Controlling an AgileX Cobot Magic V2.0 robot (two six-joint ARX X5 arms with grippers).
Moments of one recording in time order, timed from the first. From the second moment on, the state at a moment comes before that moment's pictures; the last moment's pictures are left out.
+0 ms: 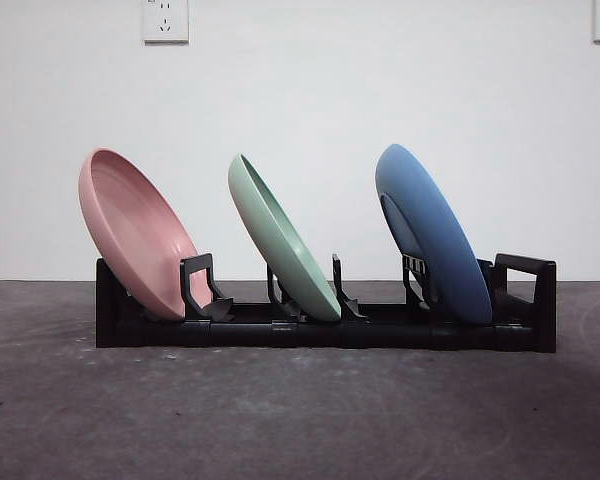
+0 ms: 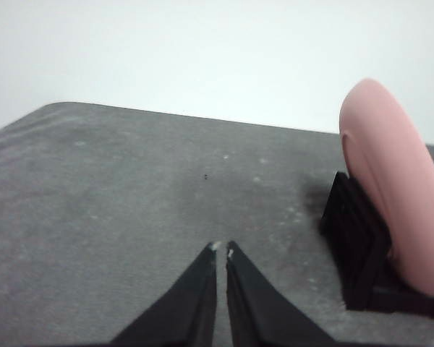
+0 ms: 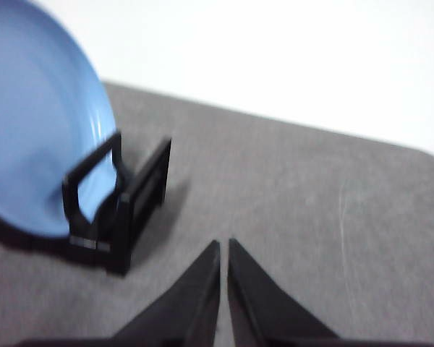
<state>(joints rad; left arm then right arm) 0.03 0.01 0.03 -0.07 0.00 -0.13 0.01 0.00 0.02 -0.07 -0.08 -0.14</state>
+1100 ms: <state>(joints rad) 0.03 0.06 0.16 0.08 0.10 -0.76 0.01 0.07 0.16 0.02 -0.12 0.71</state>
